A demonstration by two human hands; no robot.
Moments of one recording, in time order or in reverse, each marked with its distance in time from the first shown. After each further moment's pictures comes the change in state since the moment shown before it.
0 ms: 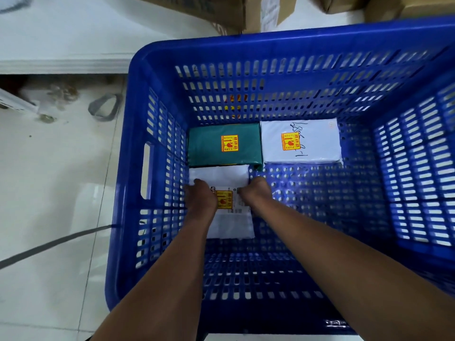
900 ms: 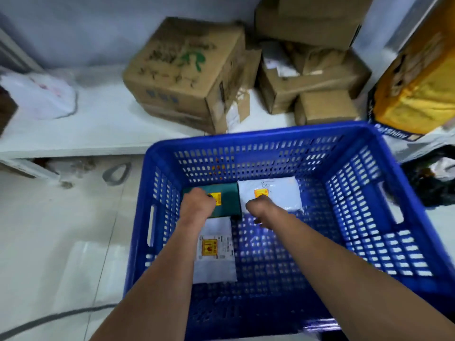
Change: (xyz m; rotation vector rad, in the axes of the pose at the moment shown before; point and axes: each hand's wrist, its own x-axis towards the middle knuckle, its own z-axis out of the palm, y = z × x) left_hand -0.087 0.114 -0.154 -0.079 0.046 0.239; right_hand -0.083 -0.059 -0.170 0.140 -0.162 -0.084
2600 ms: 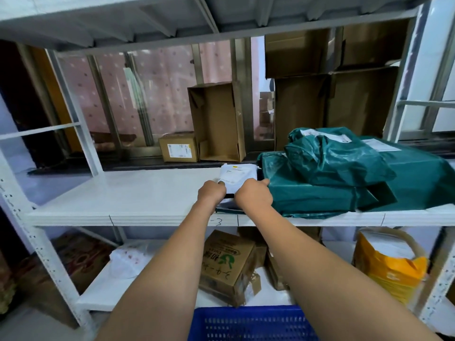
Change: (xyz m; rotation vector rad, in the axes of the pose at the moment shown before) left_hand -0.182 0.258 -0.430 -0.580 0.402 0.301; right_hand -0.411 -0.360 -0.175 -0.337 0.792 -0.682
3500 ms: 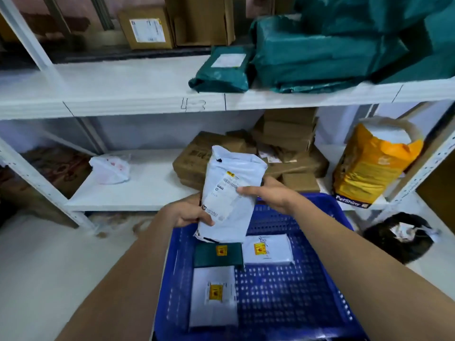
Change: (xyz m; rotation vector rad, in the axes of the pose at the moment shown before) left_hand -0.079 -0.310 0.076 -0.153 -0.823 -0.246; right_hand -0.088 0.233 0.188 0.880 -0.710 0.134
